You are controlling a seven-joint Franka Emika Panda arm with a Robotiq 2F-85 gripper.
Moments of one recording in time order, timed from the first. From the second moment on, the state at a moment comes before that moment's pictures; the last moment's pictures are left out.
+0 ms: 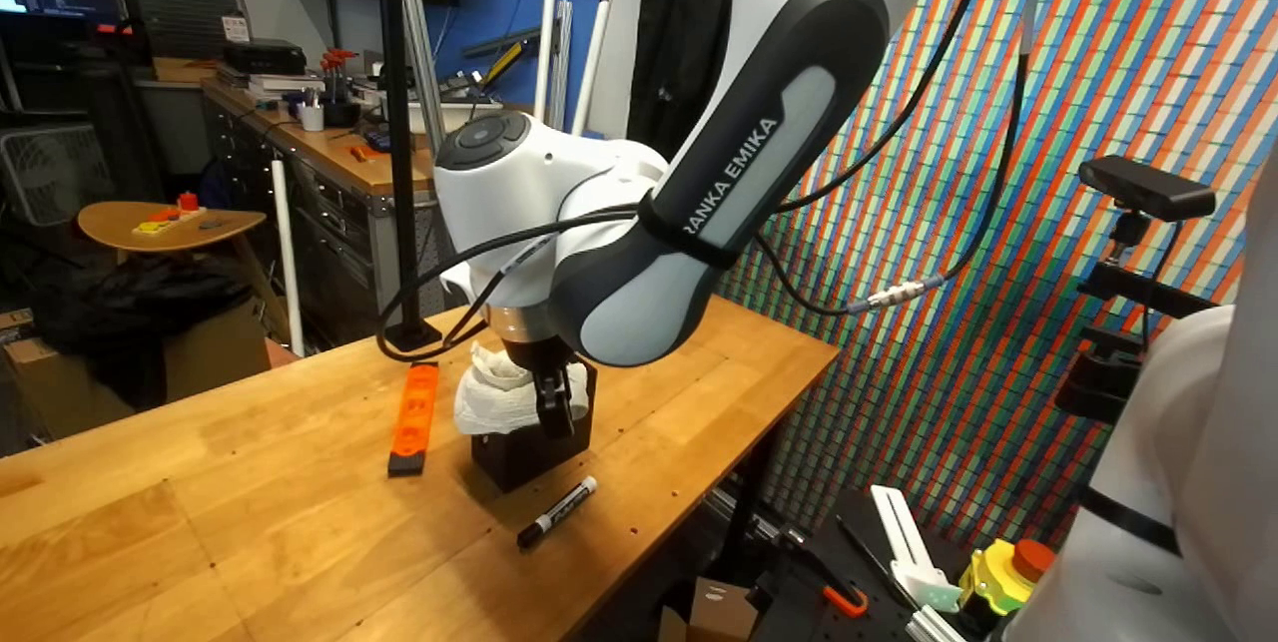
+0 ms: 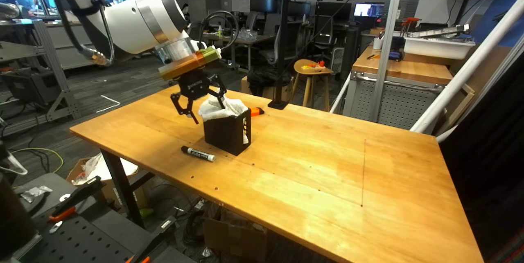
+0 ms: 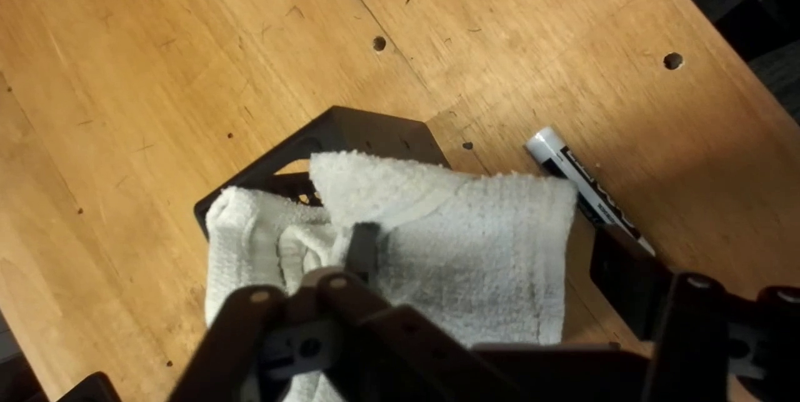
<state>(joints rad) 0.09 0.15 0.06 -2.45 -0.78 2.52 -0.12</state>
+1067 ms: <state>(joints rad) 0.08 0.14 0.04 -2.42 -0.79 2.52 -0.13</state>
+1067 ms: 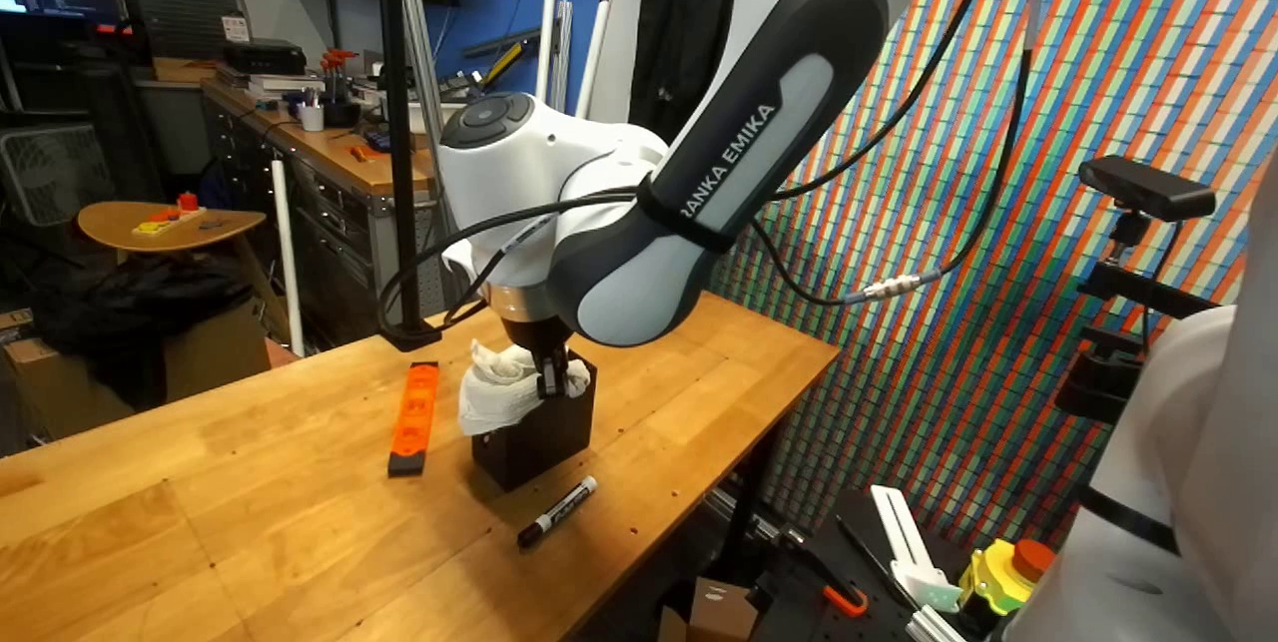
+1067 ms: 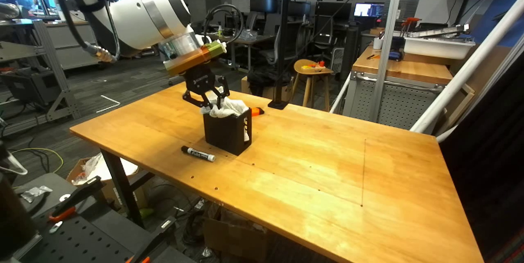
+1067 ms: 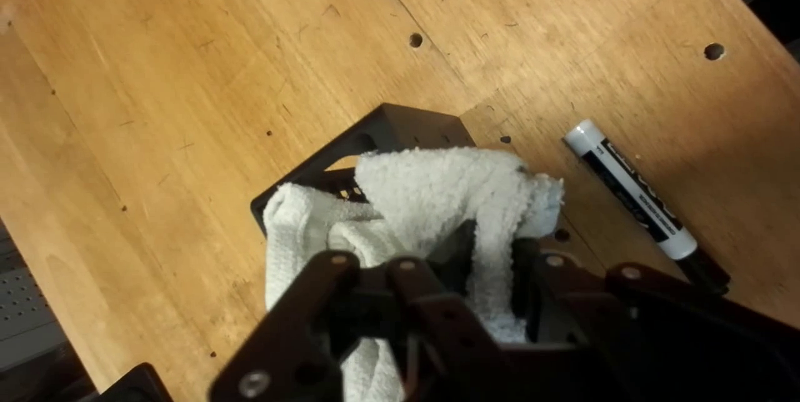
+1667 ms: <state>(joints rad) 0.08 0.13 0.05 -2.35 -0.79 2.44 -0.20</state>
